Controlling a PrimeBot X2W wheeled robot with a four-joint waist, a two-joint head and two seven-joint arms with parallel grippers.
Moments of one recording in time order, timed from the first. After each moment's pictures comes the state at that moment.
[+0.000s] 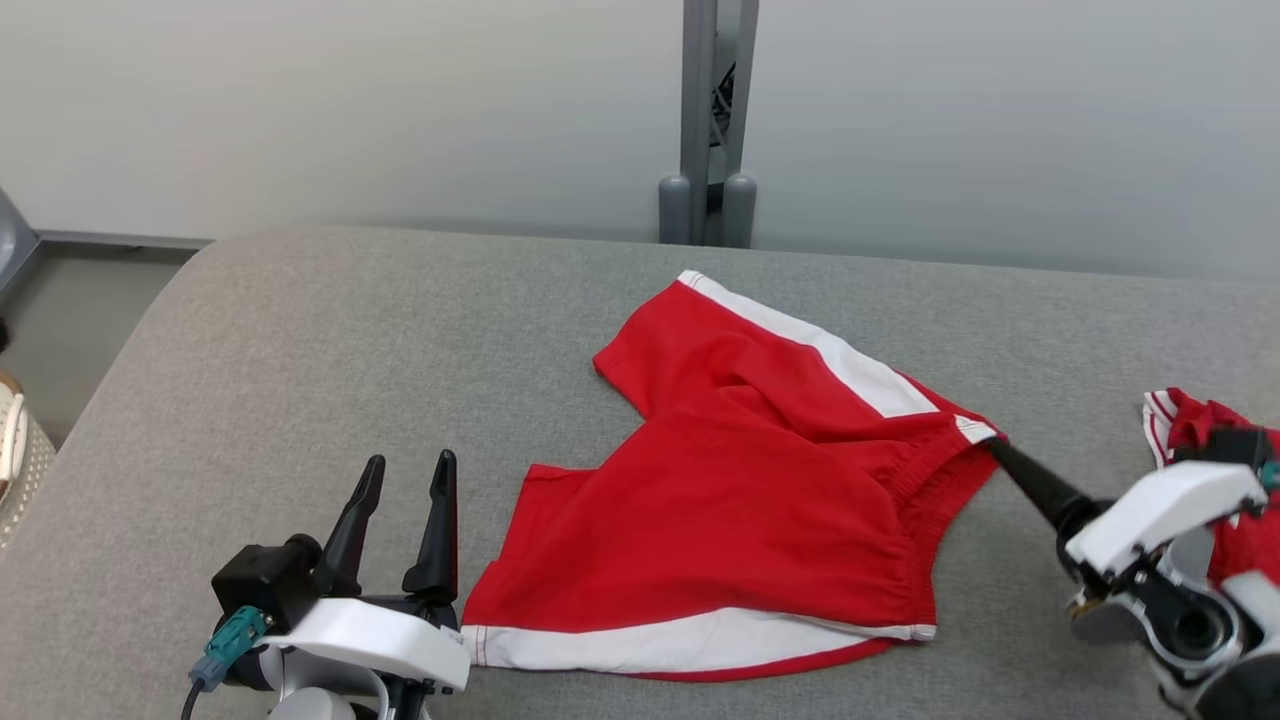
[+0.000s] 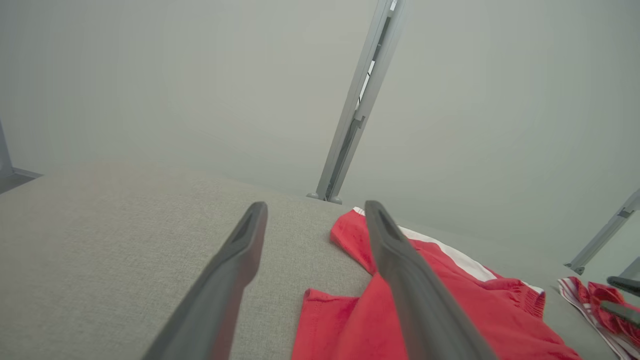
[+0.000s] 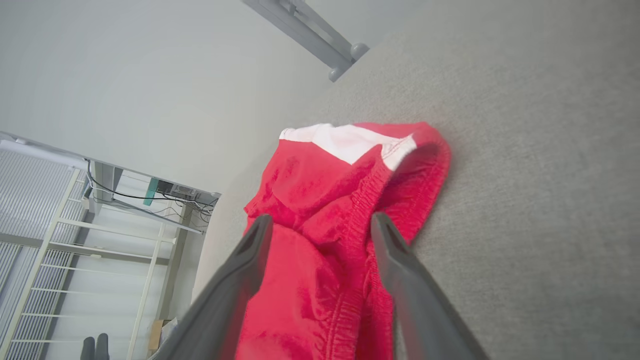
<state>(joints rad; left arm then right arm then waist) -0.13 0.05 -0.16 0.33 -0.44 -0.06 -0.26 -0.48 -0.42 0.58 0.66 1.56 0.13 0.15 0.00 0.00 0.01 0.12</state>
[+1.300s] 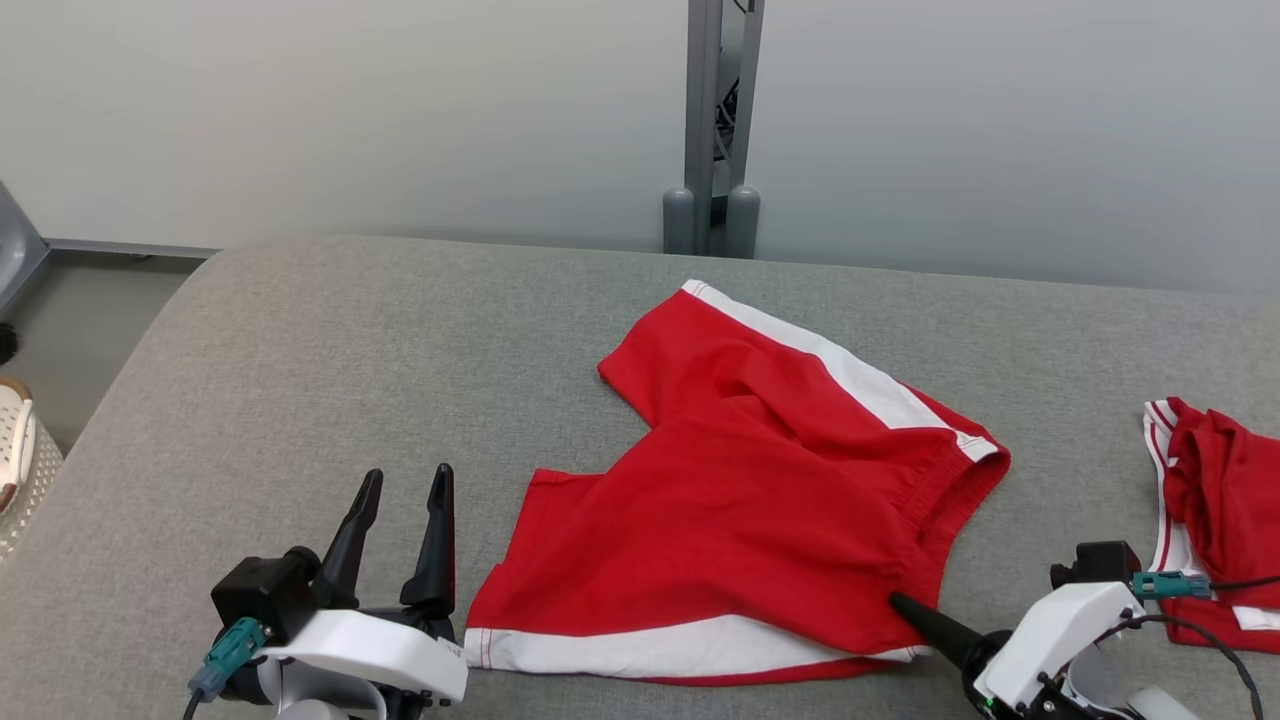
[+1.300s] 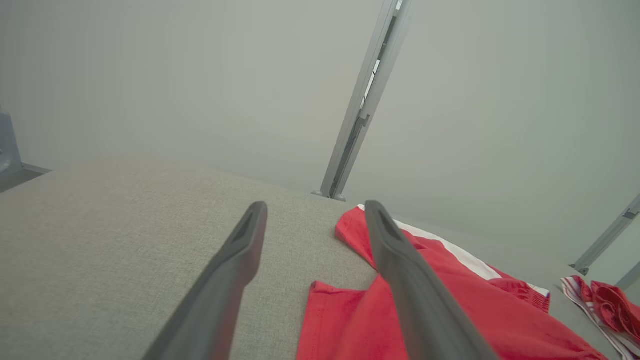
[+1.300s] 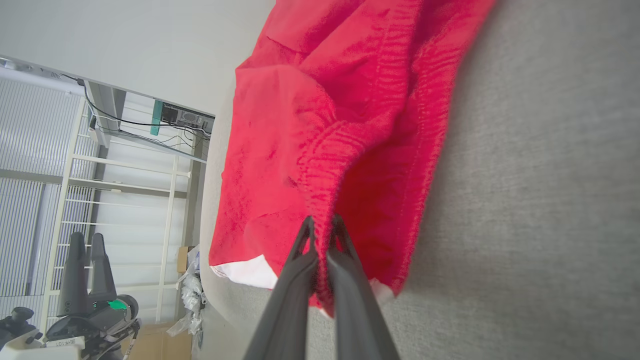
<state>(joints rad) -0.11 0.05 -0.16 0.34 -0.44 -0.06 -0.26 -0.29 -0.35 0.67 0.53 1.57 0.13 0.19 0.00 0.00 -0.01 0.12</state>
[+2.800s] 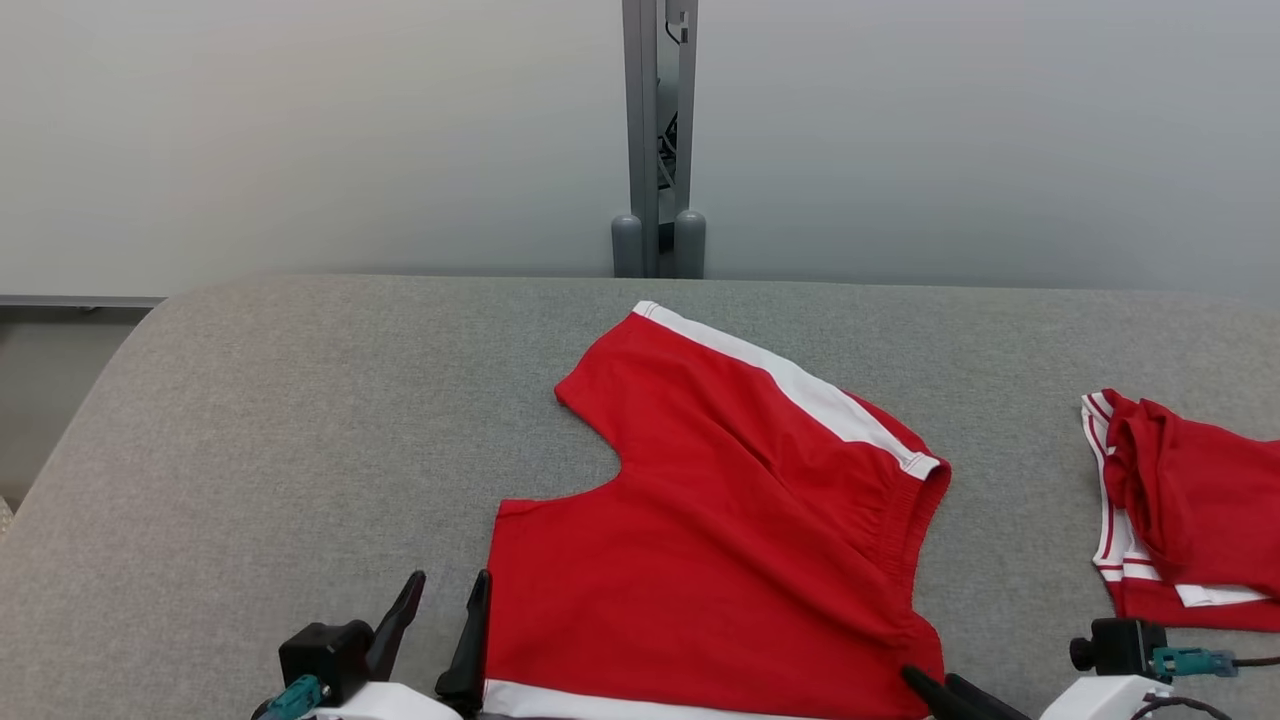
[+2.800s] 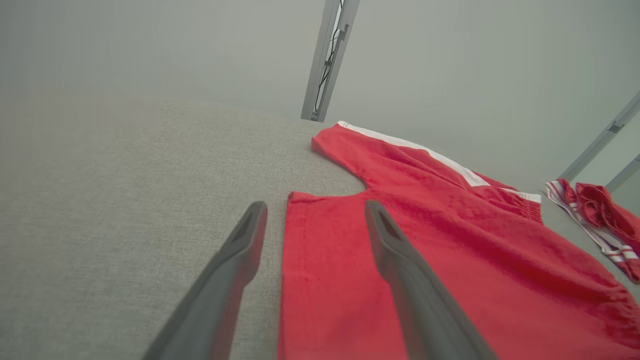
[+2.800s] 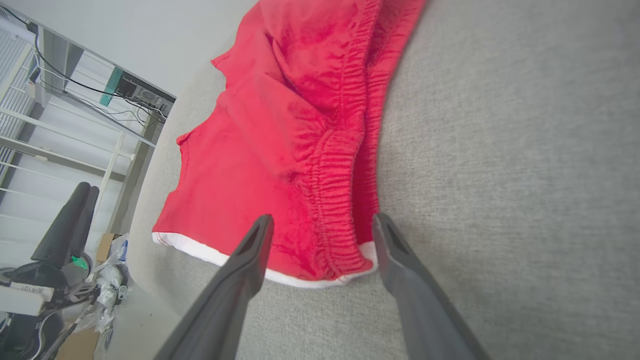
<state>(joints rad) -0.07 0.05 -0.22 0.51 -0.40 -0.09 -0.26 -0.19 -0.50 0.85 0.40 1.42 0.13 -0.03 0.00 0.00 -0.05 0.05</state>
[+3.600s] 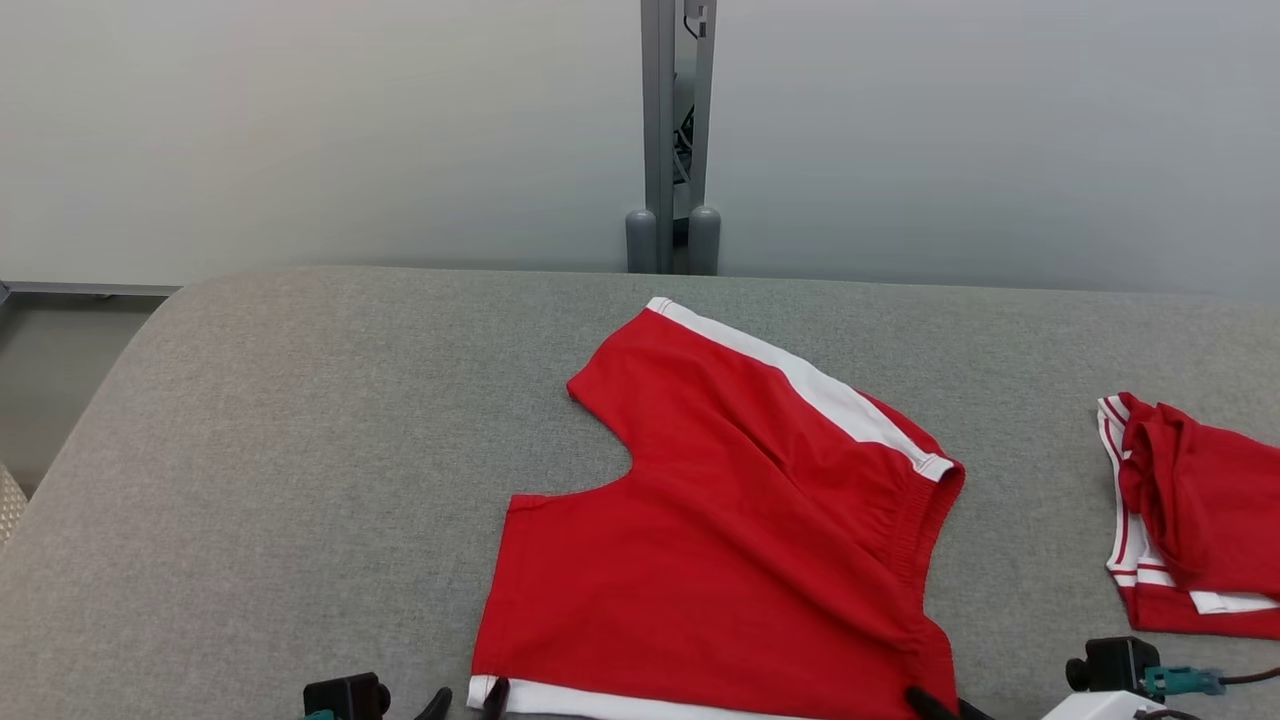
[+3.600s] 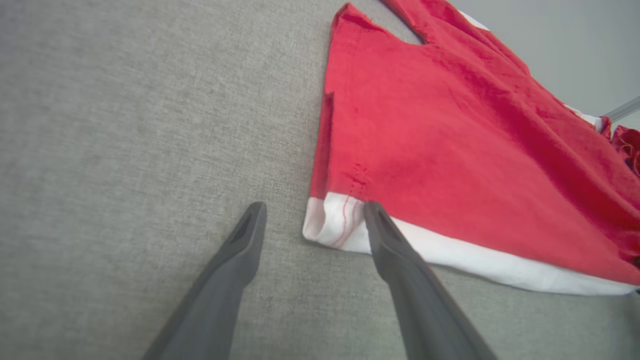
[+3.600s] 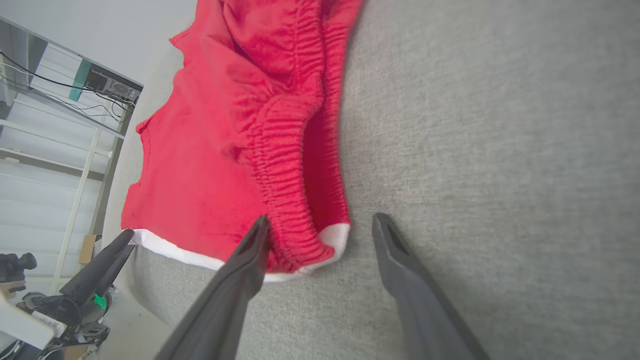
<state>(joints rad) -0.11 0.06 -0.33 0.79 -0.65 -0.13 -0.10 -0.22 -0.46 0.92 0.54 1.45 0.13 -0.05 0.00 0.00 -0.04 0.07</state>
